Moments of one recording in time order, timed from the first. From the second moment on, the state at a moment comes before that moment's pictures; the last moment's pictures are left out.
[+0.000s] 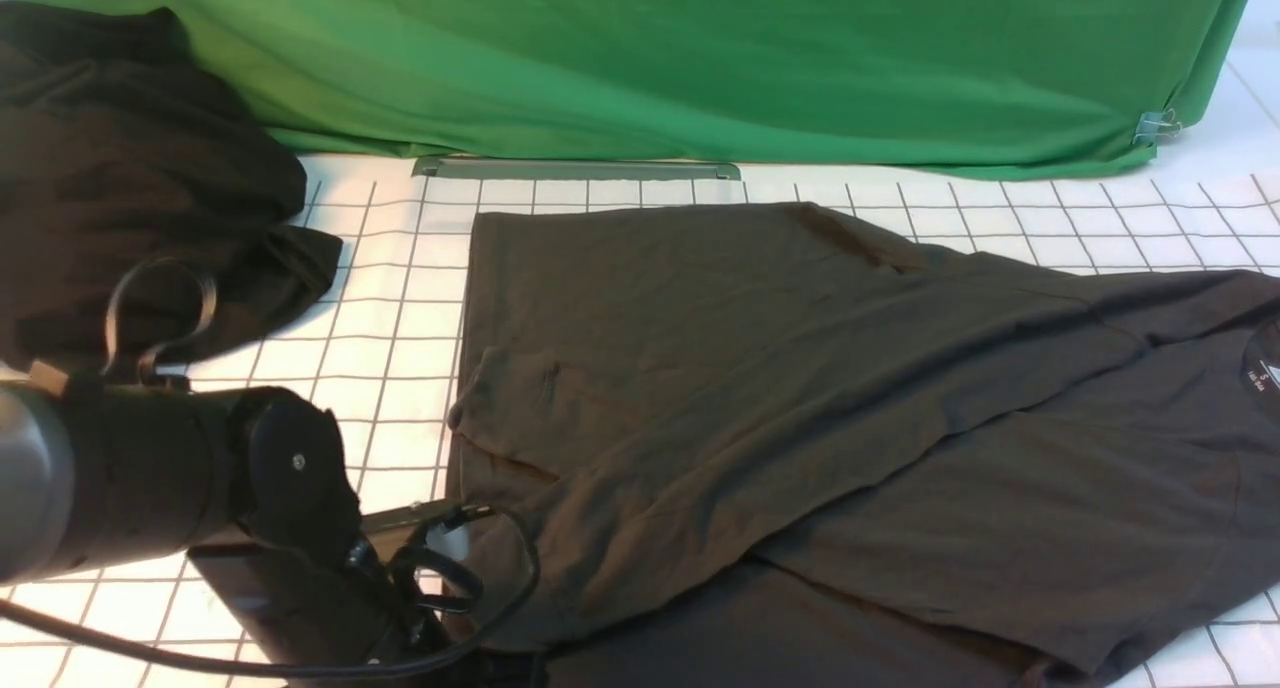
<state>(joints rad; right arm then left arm) 0.10 0.79 -0.64 -0.09 0.89 0.14 -0.49 1.61 -0.74 -0.43 0.80 -0.19</state>
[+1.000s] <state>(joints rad) 0.73 1.42 -0.69 -0.11 0.79 -0.02 -0.36 1.49 -0.85 -0.24 1.01 -0.13</state>
